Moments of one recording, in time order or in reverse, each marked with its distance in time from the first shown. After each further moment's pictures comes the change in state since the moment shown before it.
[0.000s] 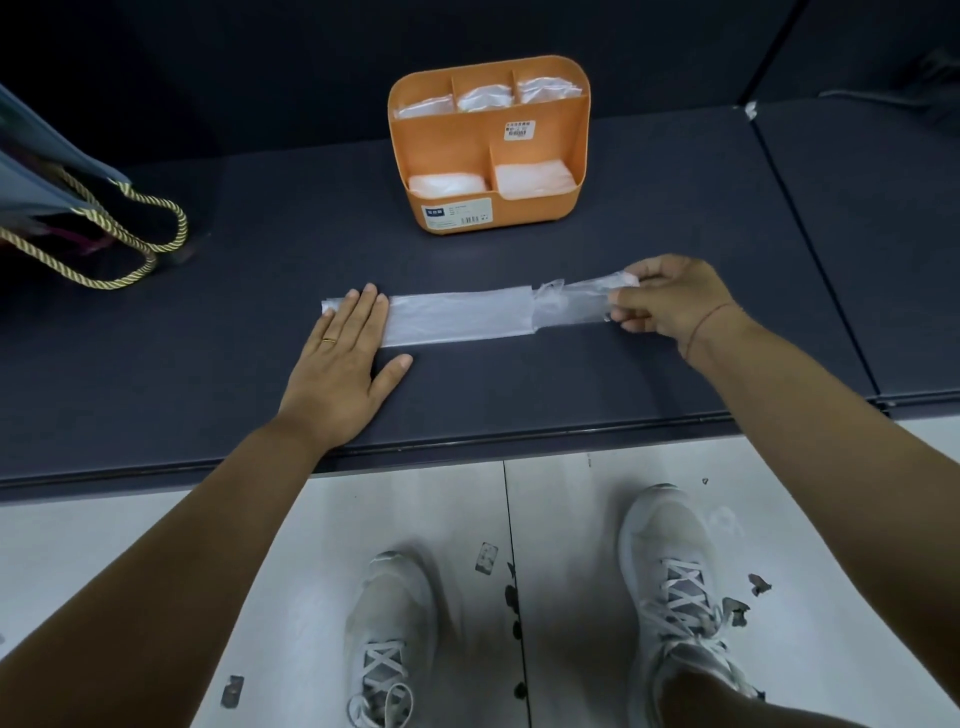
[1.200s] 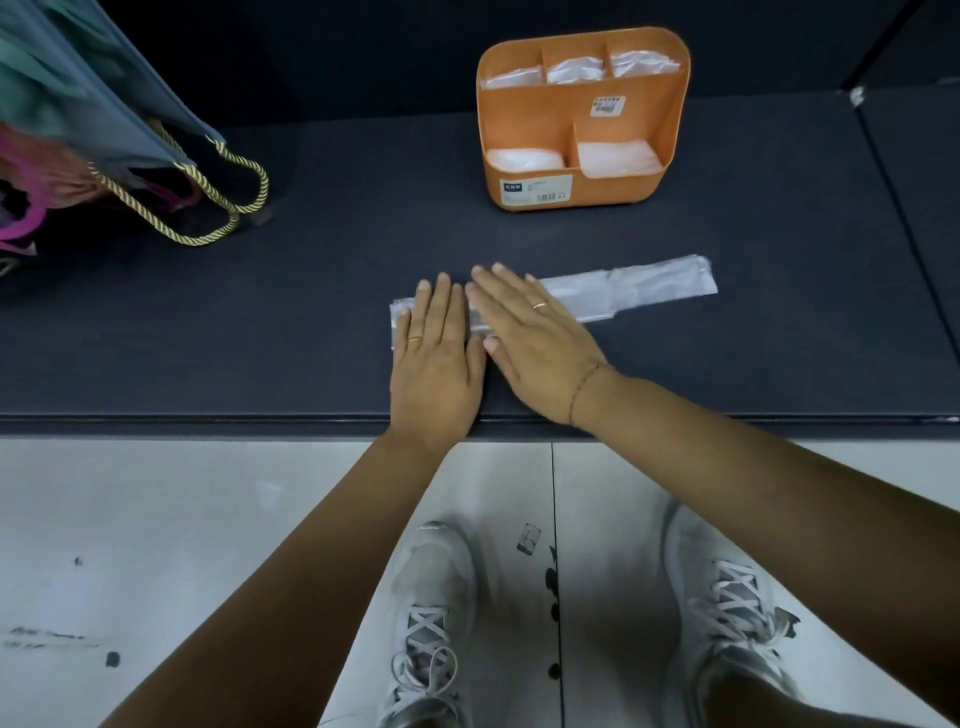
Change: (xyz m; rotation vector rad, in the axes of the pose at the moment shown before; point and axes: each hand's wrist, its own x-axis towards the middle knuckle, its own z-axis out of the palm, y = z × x) left_hand -0.023 0.050 0.015 -0.198 0.278 -0.145; right_hand -0.055 0.012 0.145 -1.077 -0.316 -0.956
